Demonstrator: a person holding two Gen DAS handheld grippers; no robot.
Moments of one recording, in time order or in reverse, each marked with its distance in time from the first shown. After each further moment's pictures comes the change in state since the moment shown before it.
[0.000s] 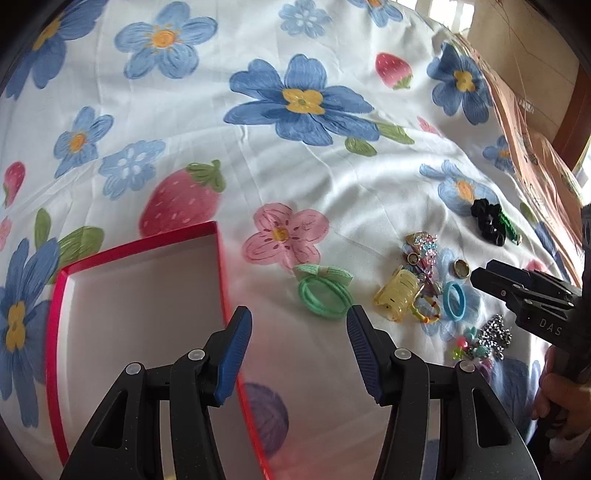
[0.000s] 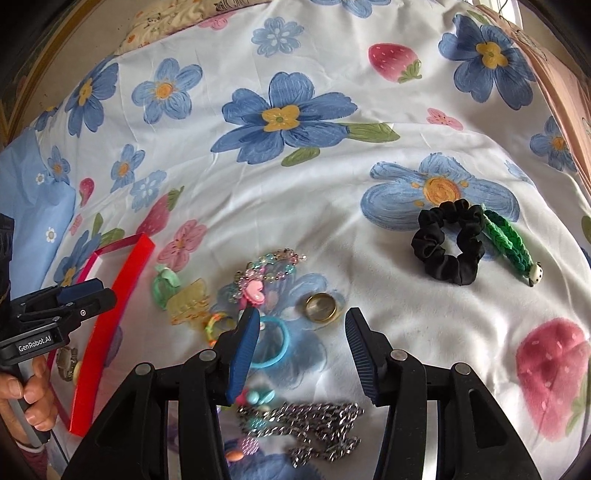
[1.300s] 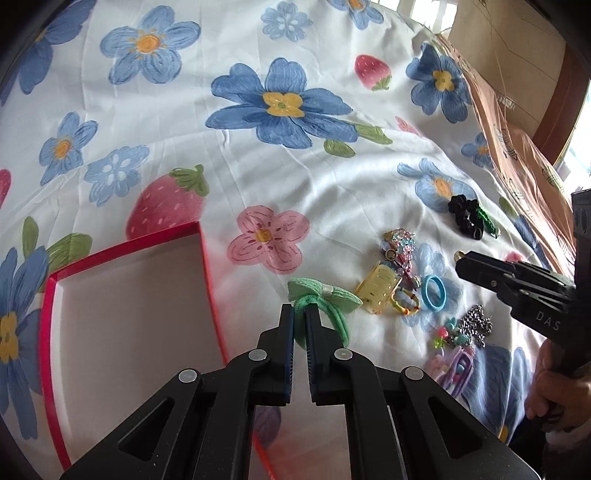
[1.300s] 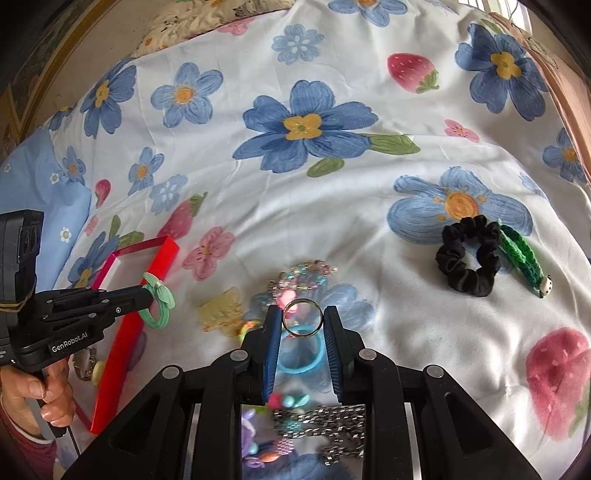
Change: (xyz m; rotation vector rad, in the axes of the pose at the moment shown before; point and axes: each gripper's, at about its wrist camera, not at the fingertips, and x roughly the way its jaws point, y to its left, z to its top) left arm -0.019 0.008 -0.007 0.015 -0.018 -0.080; right arm -0.012 0.022 0.006 -0.023 -0.022 0.061
